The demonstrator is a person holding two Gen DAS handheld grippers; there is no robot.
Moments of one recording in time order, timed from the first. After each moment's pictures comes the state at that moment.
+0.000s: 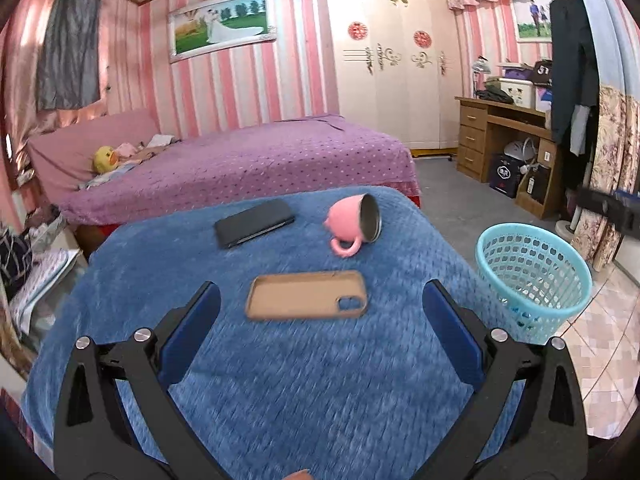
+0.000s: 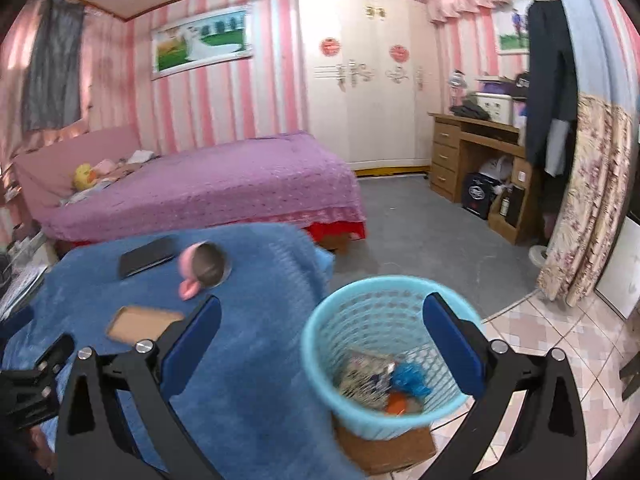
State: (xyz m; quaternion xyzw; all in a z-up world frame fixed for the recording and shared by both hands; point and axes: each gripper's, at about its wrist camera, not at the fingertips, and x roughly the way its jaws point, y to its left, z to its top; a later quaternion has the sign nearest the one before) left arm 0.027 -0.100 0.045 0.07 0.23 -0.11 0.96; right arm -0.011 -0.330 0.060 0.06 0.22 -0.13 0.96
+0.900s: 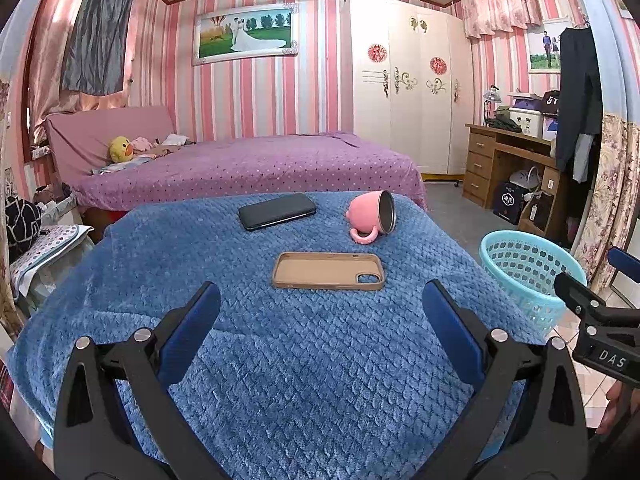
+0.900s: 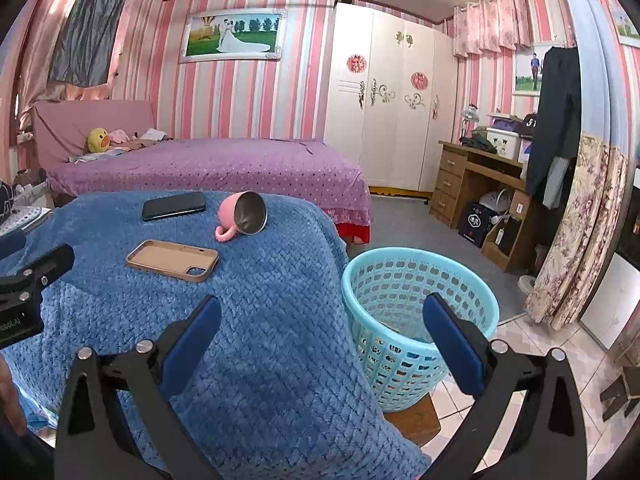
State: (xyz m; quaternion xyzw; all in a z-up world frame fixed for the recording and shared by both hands) left arm -0.013 -0.057 0.022 0.03 0.19 -0.10 0.98; right arm -0.059 -0.252 0.013 -0.02 0.19 -0.15 0.97
